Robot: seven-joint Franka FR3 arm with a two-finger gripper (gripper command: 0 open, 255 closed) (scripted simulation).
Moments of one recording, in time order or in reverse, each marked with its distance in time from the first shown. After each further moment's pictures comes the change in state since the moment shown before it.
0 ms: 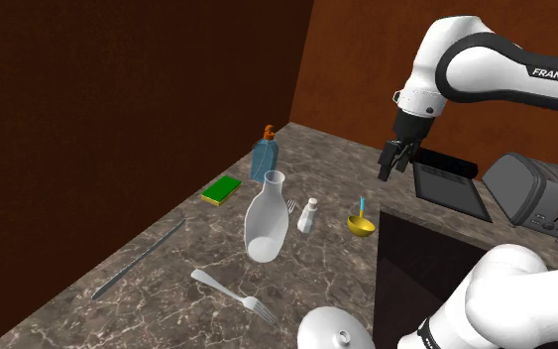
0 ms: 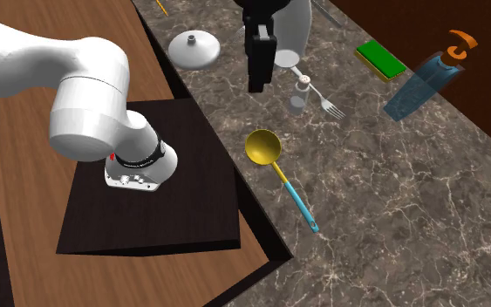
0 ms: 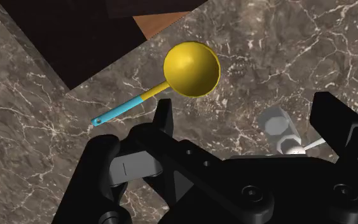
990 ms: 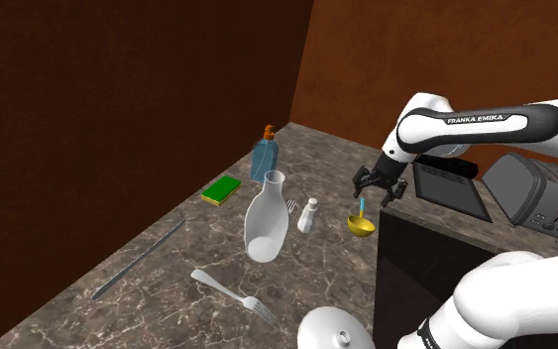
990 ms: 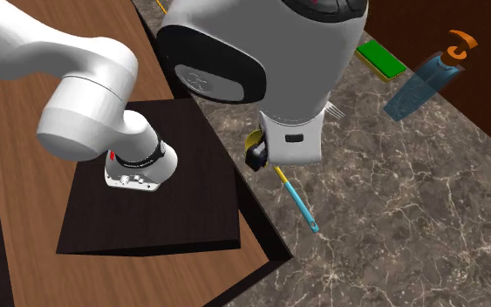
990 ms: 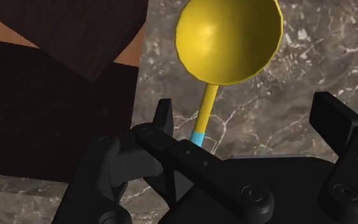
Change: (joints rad) arm -0.235 0.178 -0.071 -0.274 0.131 0.510 0.477
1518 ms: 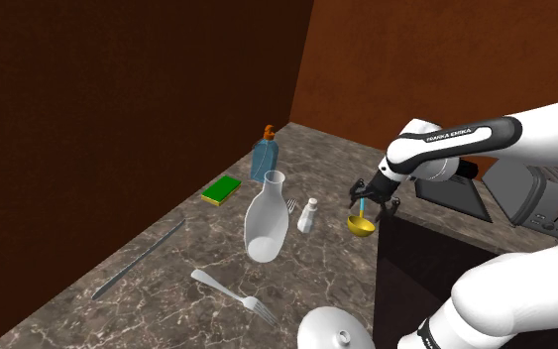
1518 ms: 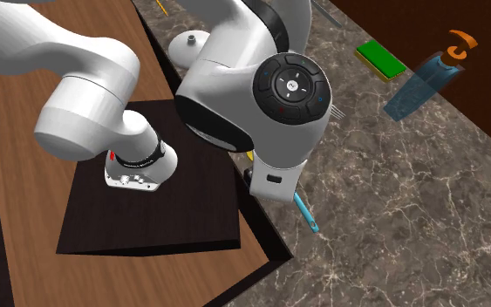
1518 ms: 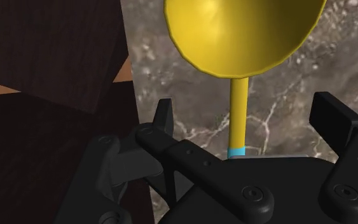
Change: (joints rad) arm -0.049 0.128 -0.026 -0.099 0.078 0.257 0.131
